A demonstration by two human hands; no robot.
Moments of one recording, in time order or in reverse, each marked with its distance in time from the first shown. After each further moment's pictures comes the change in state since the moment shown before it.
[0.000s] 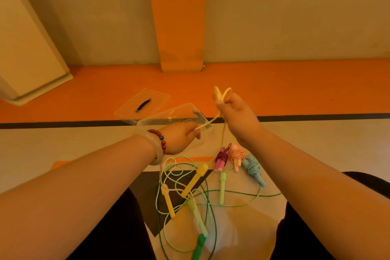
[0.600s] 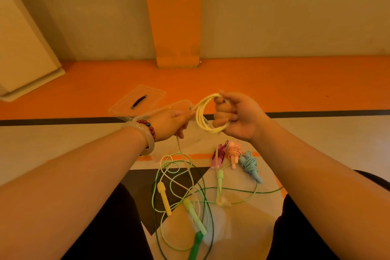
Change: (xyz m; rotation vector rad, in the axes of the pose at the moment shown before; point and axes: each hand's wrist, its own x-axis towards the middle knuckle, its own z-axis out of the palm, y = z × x) left_hand 0.015 -0.021 -0.009 -0.427 0.081 -0.056; right_hand 0.012 -0.007 -0.009 1.054 -0.453 0.439
